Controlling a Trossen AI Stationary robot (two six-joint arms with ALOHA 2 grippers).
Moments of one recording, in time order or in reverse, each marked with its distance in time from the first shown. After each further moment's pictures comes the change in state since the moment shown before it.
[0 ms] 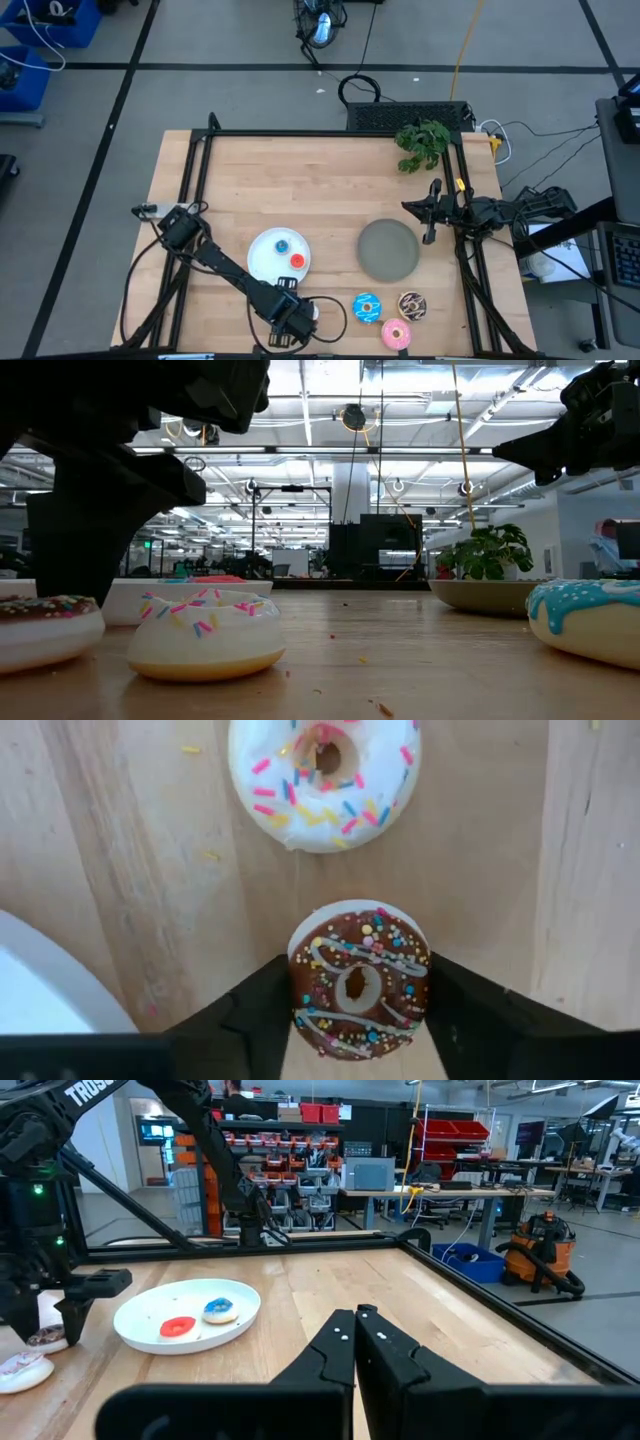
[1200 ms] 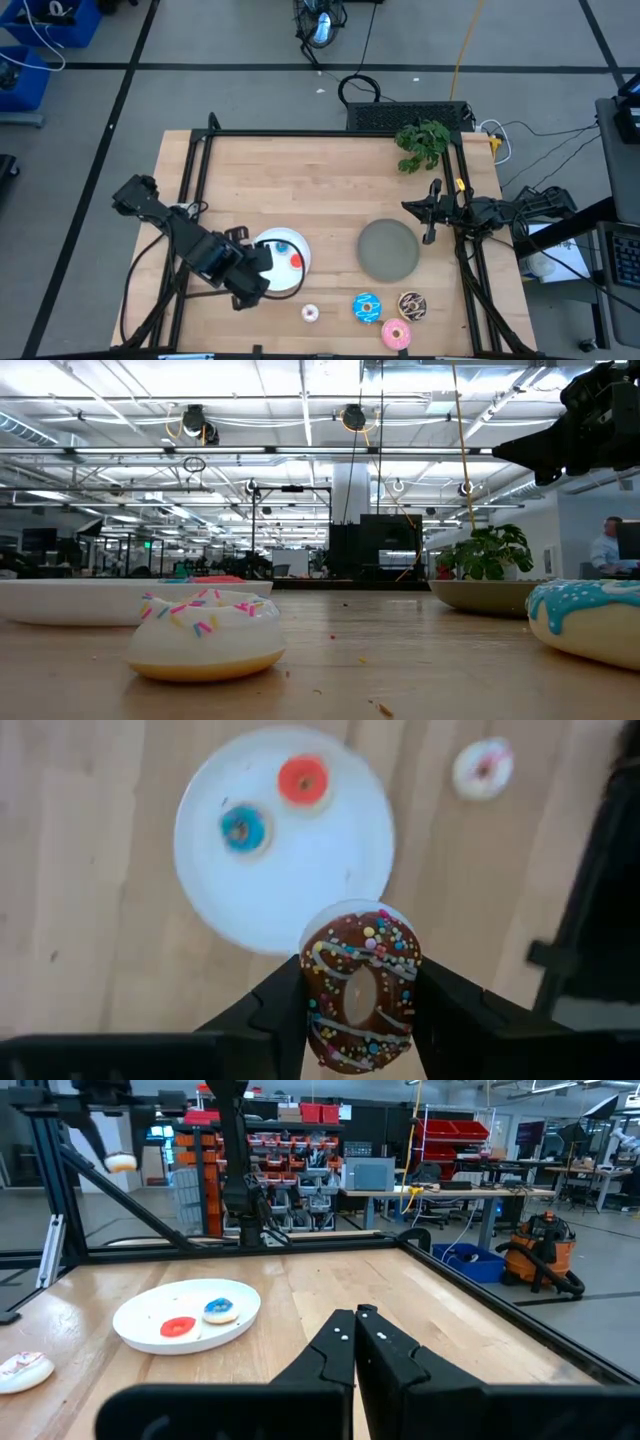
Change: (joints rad) left arm 0.015 -0.498 0.125 -0.637 -0.194 -0.295; right arm 0.000 0.000 0.000 0.000 0.000 0.000
